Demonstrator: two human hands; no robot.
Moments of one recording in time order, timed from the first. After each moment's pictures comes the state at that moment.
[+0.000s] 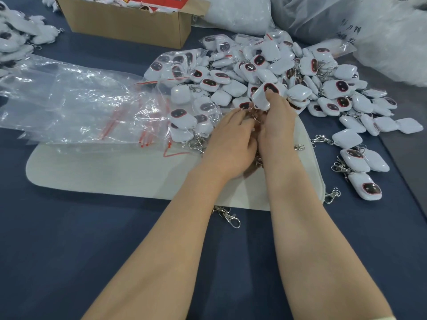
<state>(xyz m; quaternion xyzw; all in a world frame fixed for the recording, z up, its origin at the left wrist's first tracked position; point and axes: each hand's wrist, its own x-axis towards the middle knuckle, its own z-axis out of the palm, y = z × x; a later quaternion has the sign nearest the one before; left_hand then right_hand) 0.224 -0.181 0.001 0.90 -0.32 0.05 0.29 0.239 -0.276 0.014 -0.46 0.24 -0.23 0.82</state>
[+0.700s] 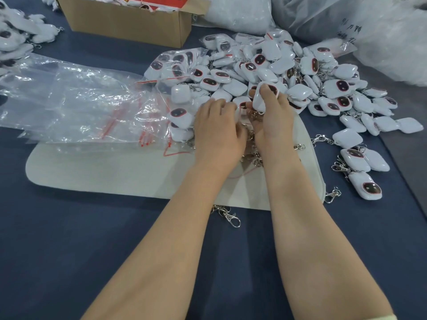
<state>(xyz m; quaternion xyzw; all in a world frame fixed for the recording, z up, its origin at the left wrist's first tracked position) 0.228 -0.173 0.001 0.93 -0.19 0.14 0.28 0.236 -0.273 0.017 -0.49 0.21 -0.22 0.82</state>
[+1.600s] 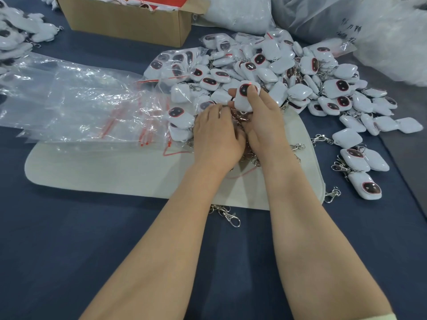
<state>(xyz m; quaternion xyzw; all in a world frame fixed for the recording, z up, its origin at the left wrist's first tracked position) 0.229 -0.175 -0.004 0.95 -0.16 0.10 0.26 0.236 -0.264 0.012 -0.59 0.12 -0.15 0.79</state>
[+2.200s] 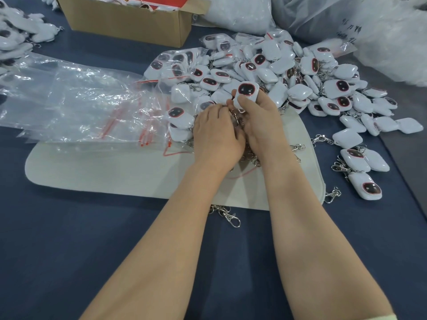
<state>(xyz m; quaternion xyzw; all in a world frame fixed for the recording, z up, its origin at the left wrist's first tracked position) 0.228 -0.175 -0.002 0.94 -0.16 0.10 0.28 0.237 -0.263 0.011 -0.57 0.12 -0.13 0.80</state>
